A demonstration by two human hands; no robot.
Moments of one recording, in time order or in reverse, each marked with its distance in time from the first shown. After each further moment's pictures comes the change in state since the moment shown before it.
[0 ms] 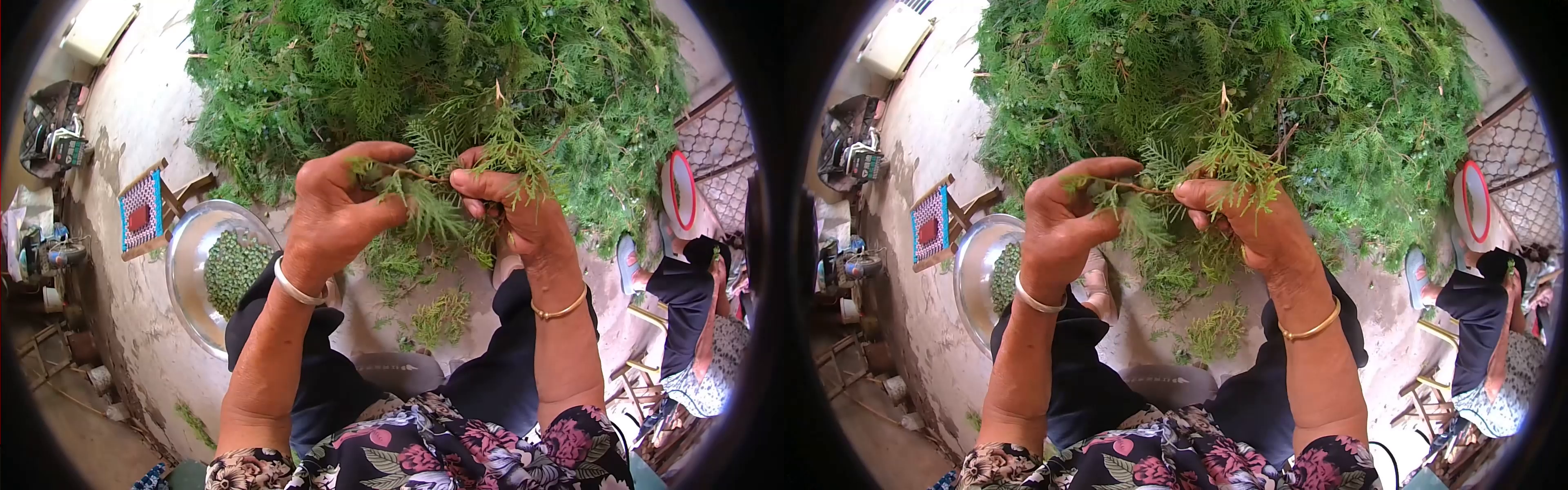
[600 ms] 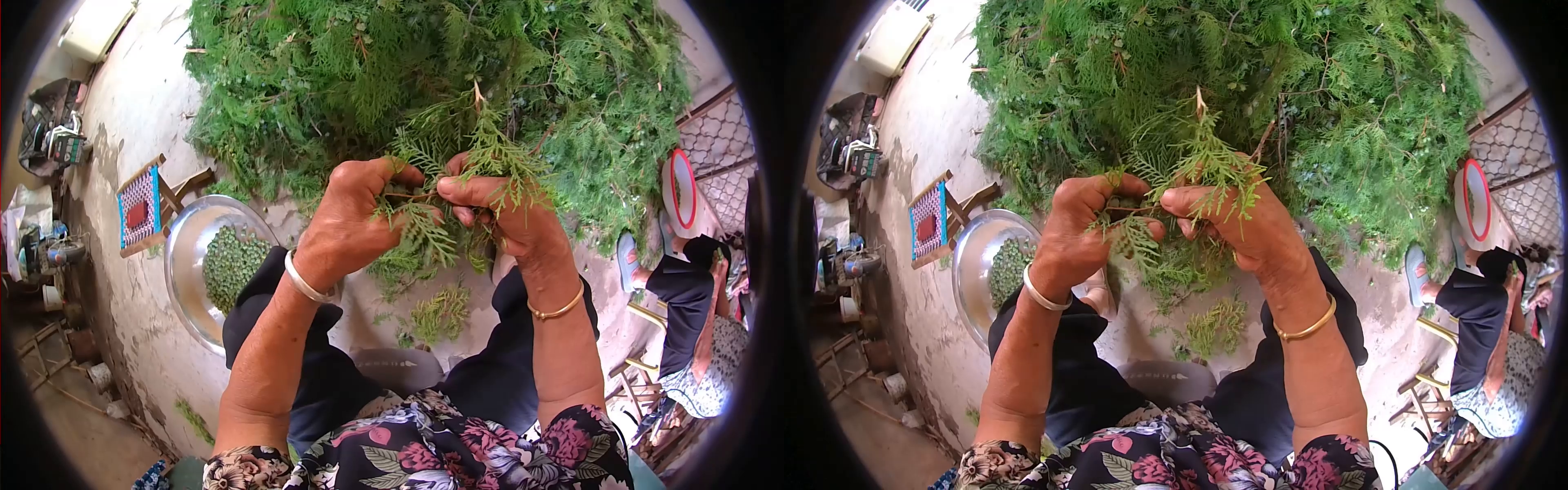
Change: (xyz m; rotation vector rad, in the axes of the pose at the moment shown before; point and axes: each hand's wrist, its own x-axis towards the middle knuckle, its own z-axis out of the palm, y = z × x) left_hand 0.004 -0.016 0.009 0.364 -0.040 0.169; right_hand -0.003 -0.002 0.007 -0.015 -0.088 0.076
